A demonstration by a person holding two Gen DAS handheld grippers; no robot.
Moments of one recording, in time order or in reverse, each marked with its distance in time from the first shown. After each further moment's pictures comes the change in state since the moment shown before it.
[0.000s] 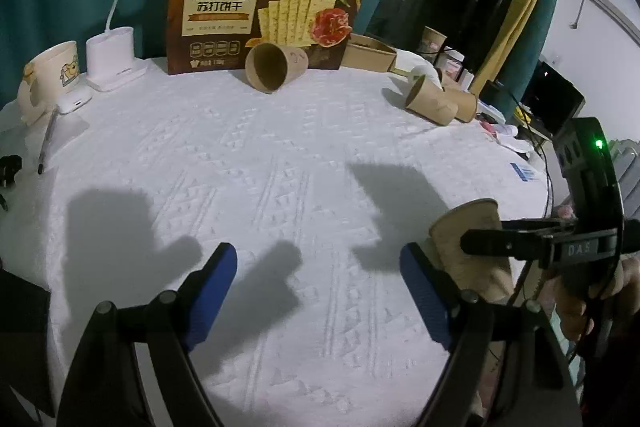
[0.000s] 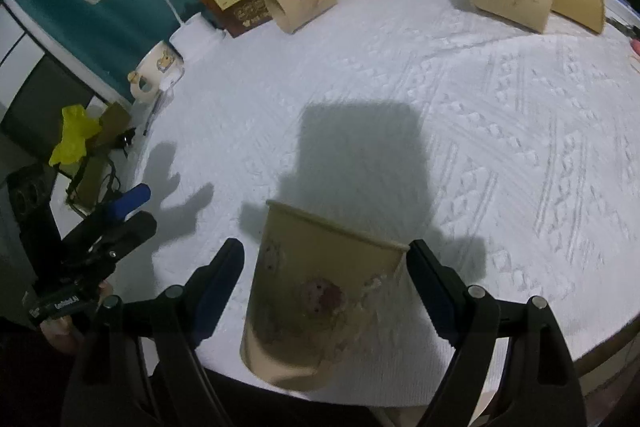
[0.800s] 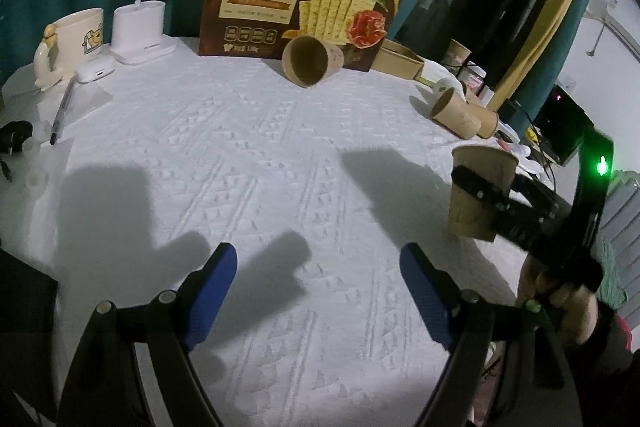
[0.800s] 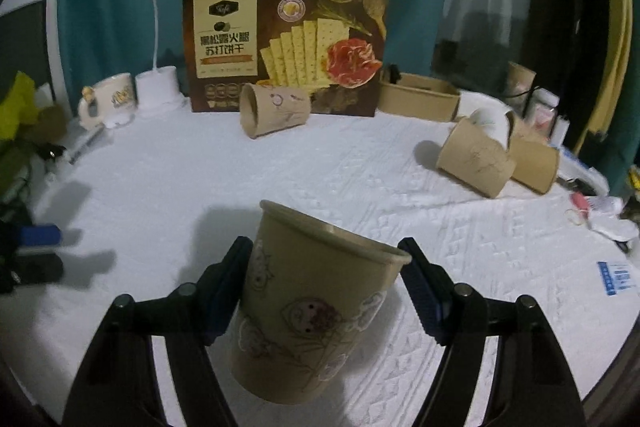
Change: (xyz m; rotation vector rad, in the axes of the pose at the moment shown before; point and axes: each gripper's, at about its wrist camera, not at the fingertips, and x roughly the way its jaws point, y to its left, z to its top) left arm 0.003 0.034 0.000 -0.103 0.007 0.007; right arm 0.011 0.036 0.015 -0.286 -0.474 -0.385
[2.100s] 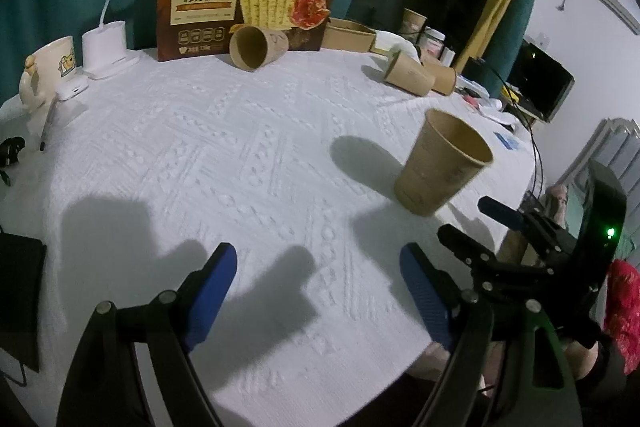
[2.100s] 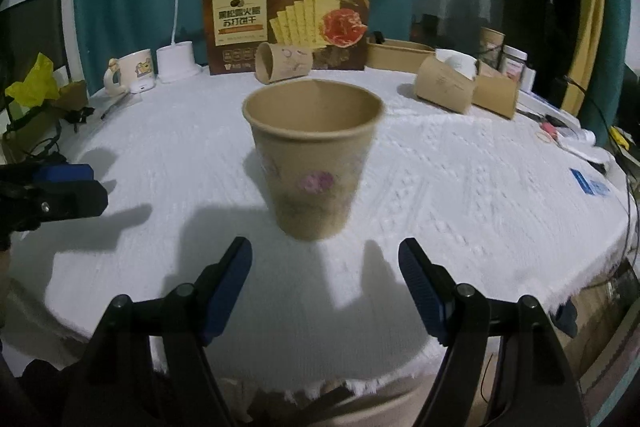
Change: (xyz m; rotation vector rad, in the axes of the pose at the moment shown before) left arm -0.023 -0.052 -0.041 0.161 0.026 -0.022; right arm -0.090 0.009 -0.095 0.065 0.067 -0.001
